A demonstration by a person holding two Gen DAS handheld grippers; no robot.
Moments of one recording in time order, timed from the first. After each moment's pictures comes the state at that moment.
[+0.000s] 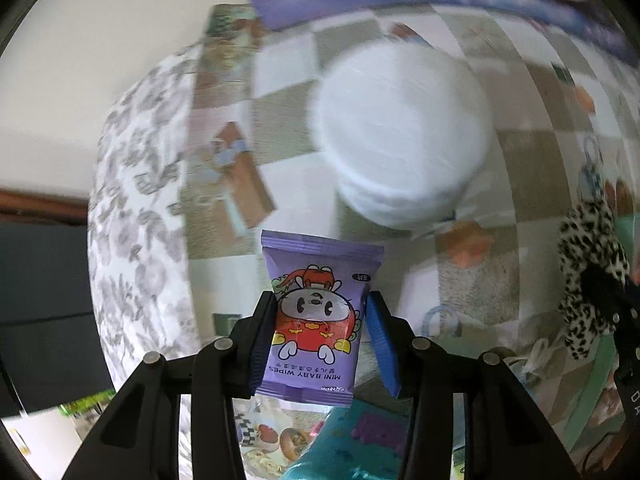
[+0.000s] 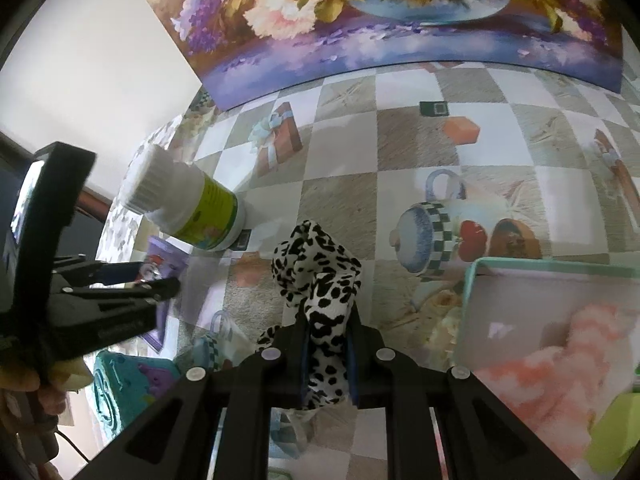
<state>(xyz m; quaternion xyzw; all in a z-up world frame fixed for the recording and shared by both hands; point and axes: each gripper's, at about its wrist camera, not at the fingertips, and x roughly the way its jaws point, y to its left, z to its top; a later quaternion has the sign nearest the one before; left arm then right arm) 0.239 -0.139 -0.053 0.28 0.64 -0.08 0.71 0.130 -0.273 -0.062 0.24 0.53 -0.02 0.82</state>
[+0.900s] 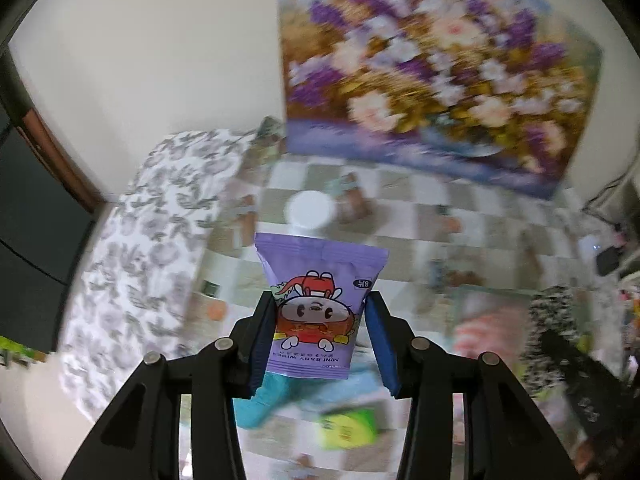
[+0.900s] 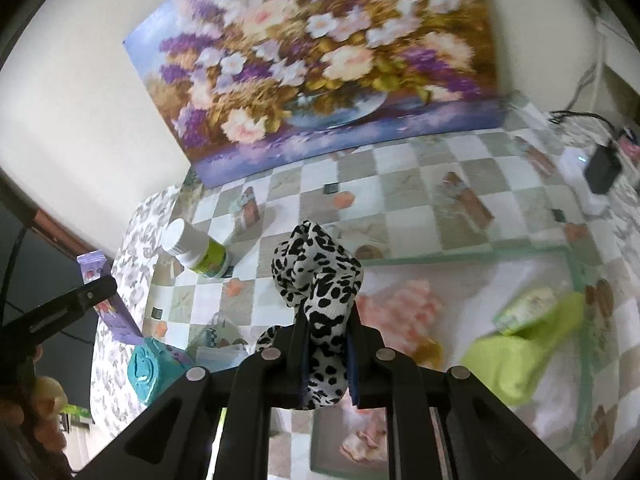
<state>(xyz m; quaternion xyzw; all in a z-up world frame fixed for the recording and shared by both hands) 0.115 -0.135 0.104 0.09 0.50 -0.12 0.85 0.006 -0.330 0.055 0.24 0.45 -0.11 0.85</state>
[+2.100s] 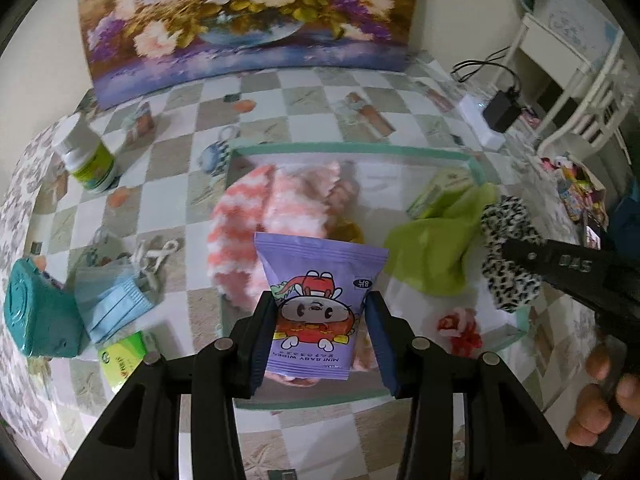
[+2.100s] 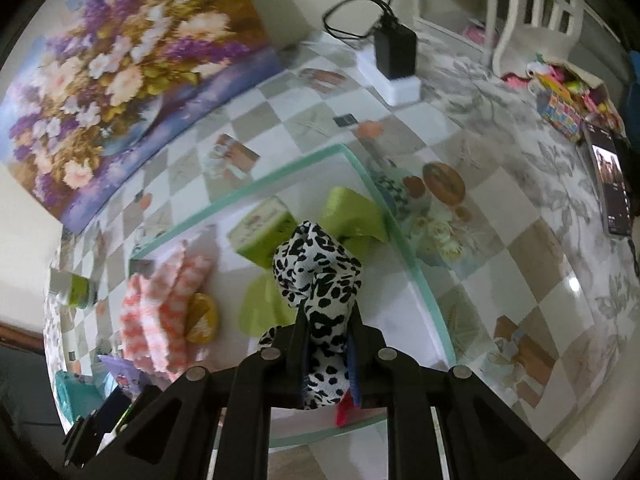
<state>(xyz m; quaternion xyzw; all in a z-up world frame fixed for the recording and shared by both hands) -0.019 -0.268 0.004 0.13 0.54 -0.30 0.77 -0.115 -0.446 -0.008 0.32 0.48 -0.30 0.75</state>
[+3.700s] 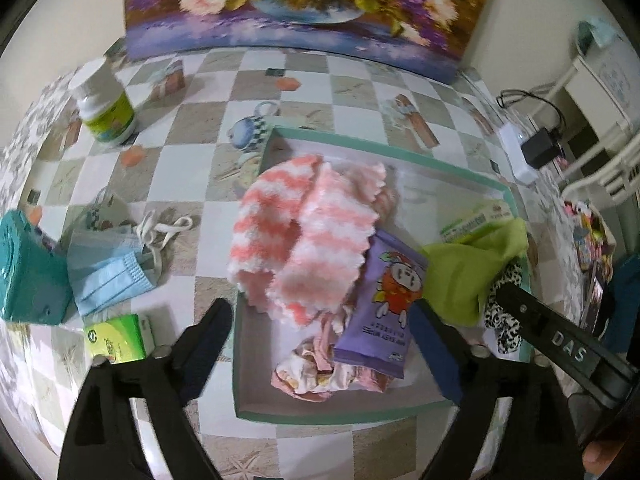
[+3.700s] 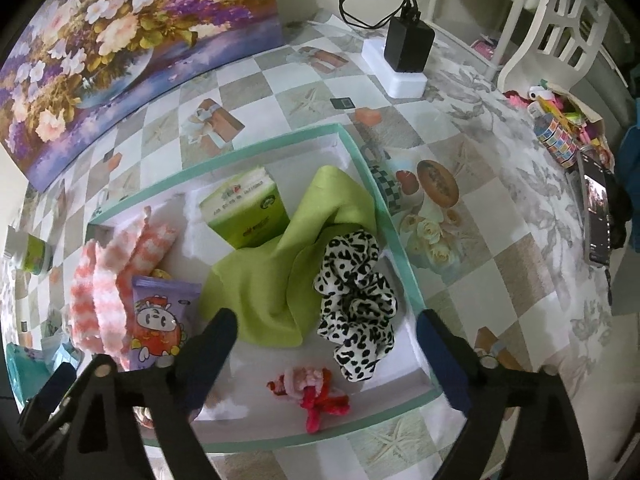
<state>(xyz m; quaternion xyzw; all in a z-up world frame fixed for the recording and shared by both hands) 0.011 -0.251 -0.018 0.06 0.59 -0.24 0.77 -0.098 -0.434 -0.023 0.24 0.53 -0.32 0.75</state>
